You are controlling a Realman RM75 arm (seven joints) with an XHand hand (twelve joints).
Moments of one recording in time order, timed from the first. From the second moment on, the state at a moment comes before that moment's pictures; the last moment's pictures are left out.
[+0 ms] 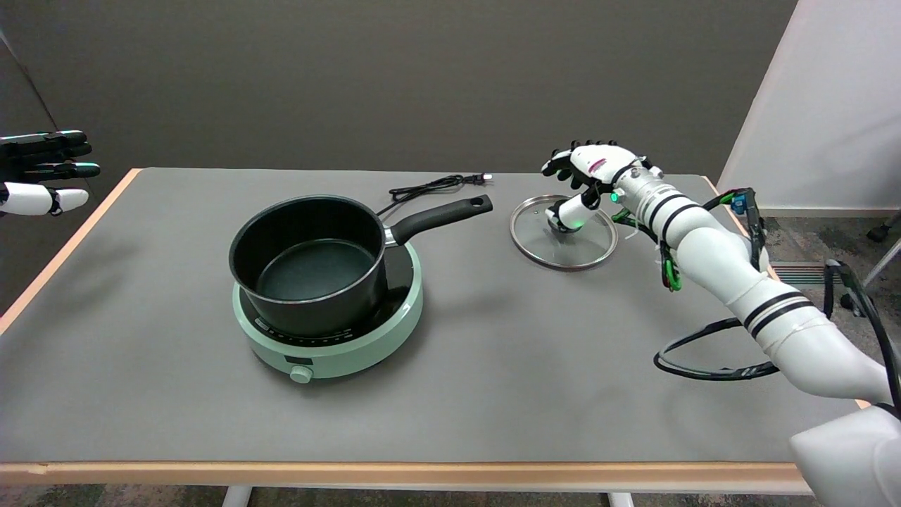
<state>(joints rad) 0.44 -1.03 -1.66 1.15 0.91 -0.16 -0.30</state>
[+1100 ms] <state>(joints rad) 0.50 -1.03 -1.67 0.99 0.91 -0.20 -0.29</state>
